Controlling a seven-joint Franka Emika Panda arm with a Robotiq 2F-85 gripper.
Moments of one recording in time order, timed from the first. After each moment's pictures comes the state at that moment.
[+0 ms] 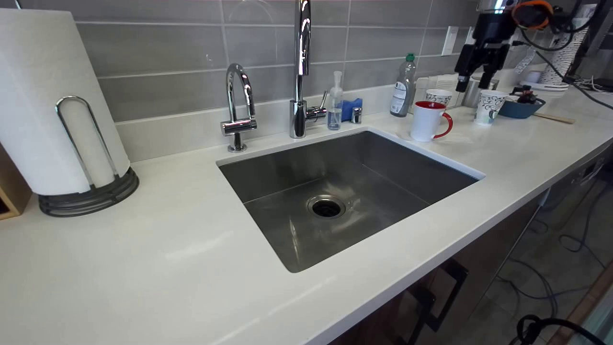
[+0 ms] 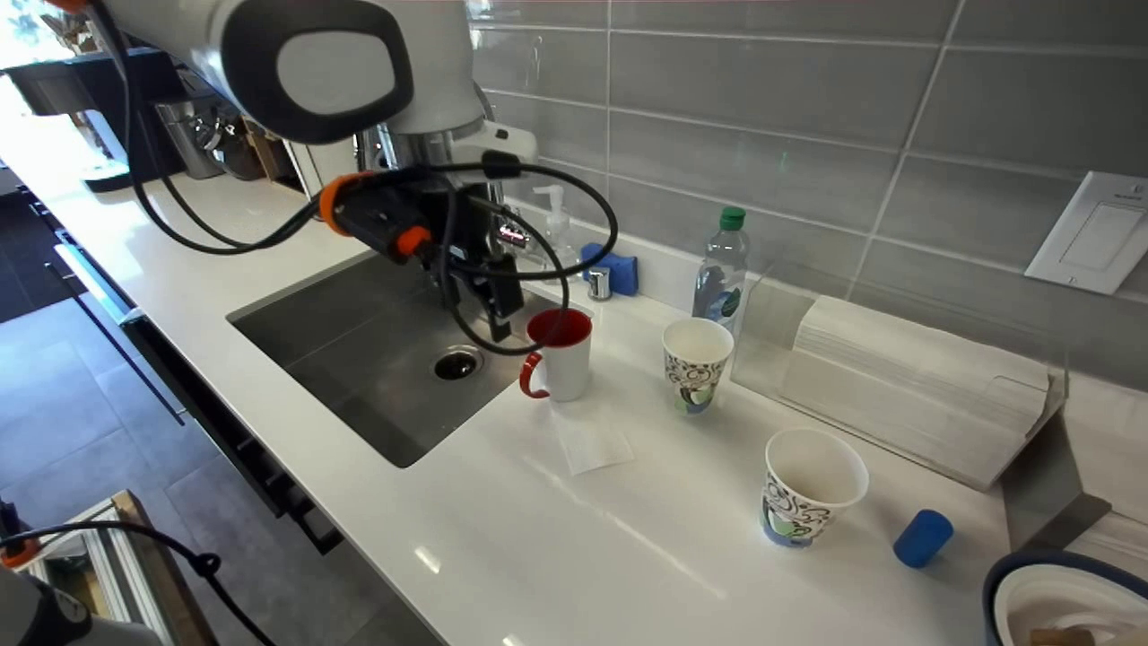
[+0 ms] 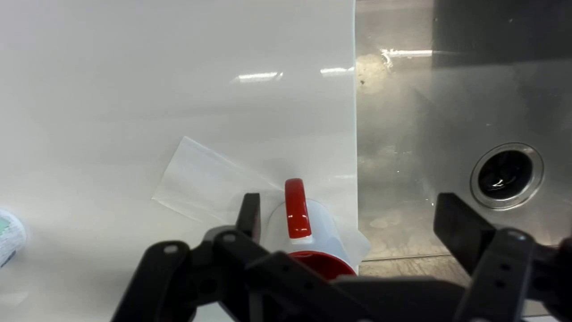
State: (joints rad) arm -0.07 -0.16 -0.14 -2.38 -0.06 2.25 -0.11
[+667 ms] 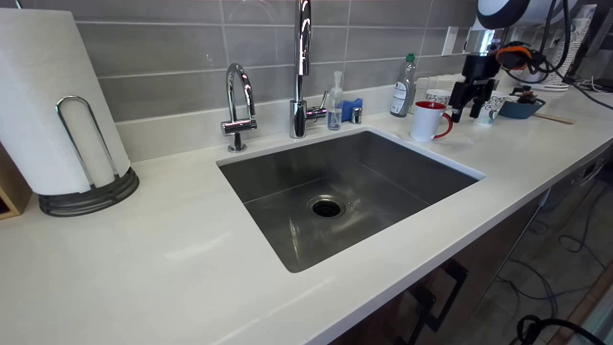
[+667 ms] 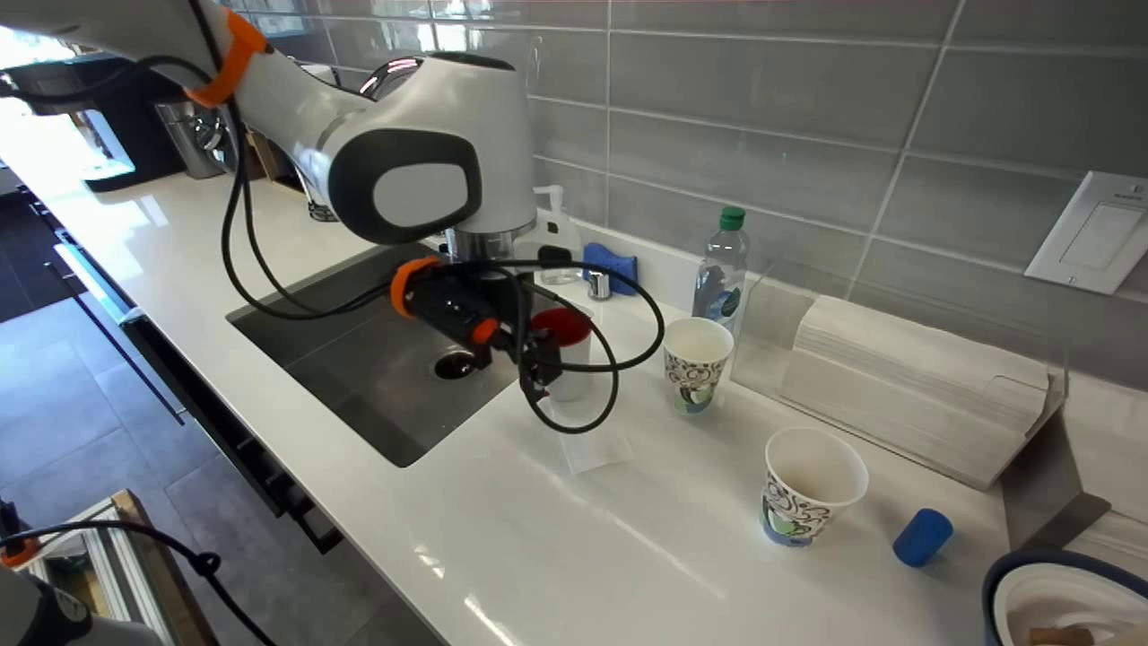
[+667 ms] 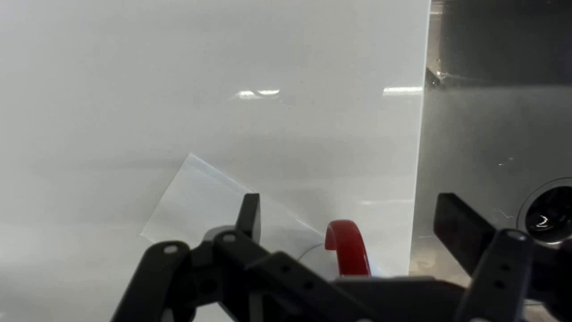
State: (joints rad) arm -0.10 0.06 -0.17 -2.36 -0.02 2.38 -0.24
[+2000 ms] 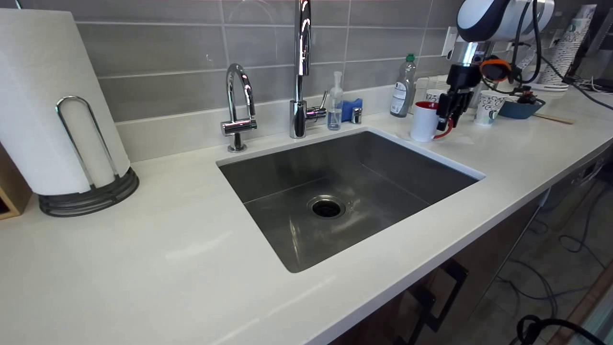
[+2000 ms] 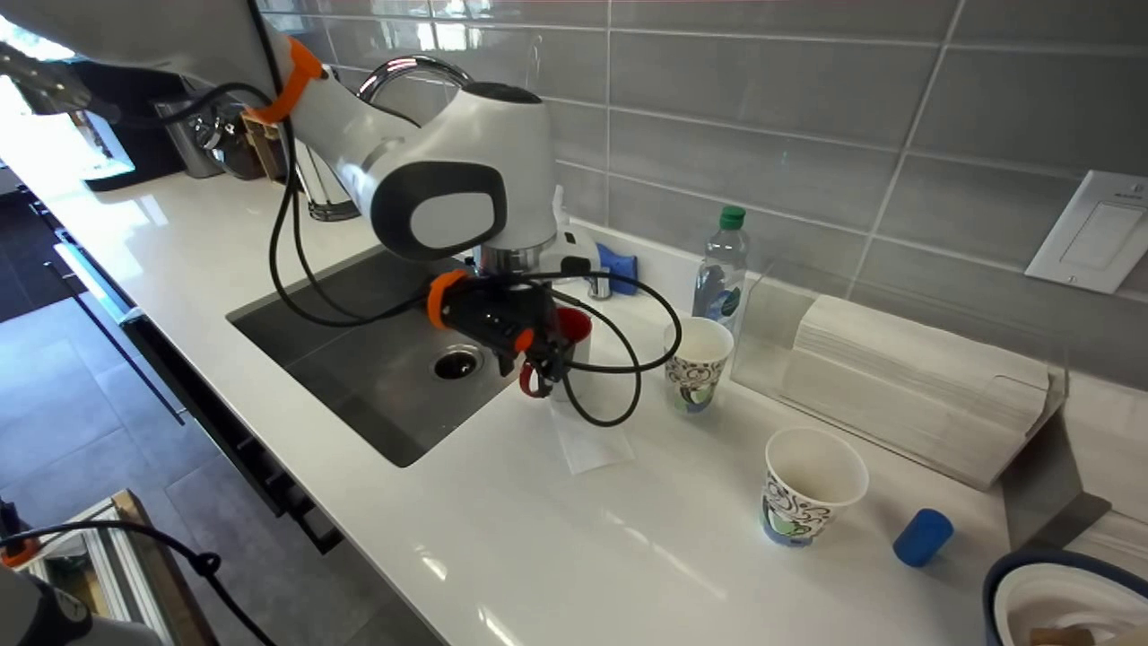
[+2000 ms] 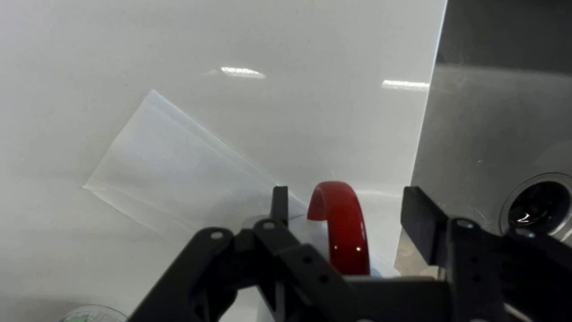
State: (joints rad) arm -0.13 0.17 -0.12 -2.28 0.07 2.45 -0.39
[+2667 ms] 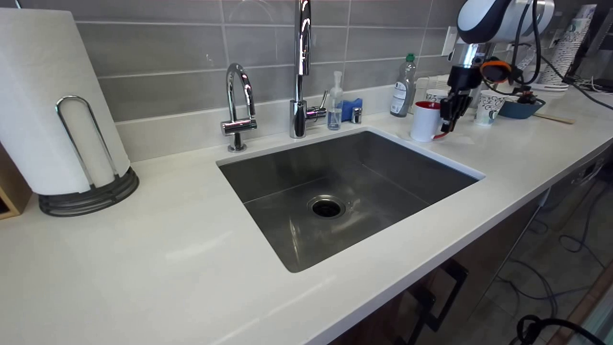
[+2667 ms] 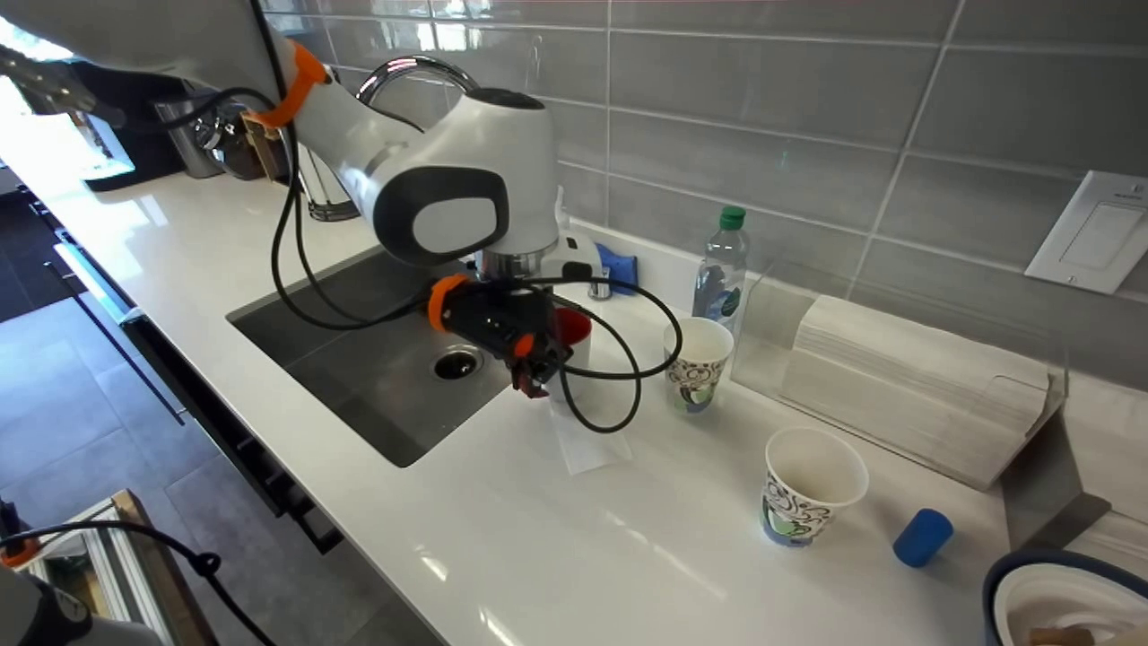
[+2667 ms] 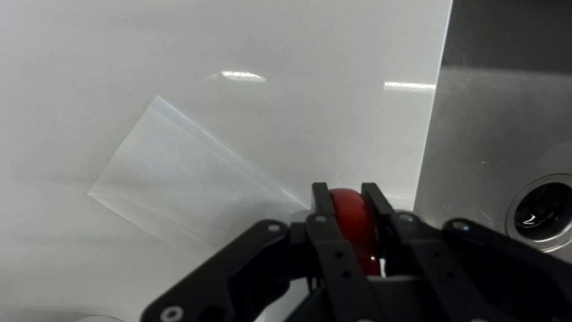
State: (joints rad) arm -0.13 0.18 -0.12 -2.28 0.07 2.45 -0.38
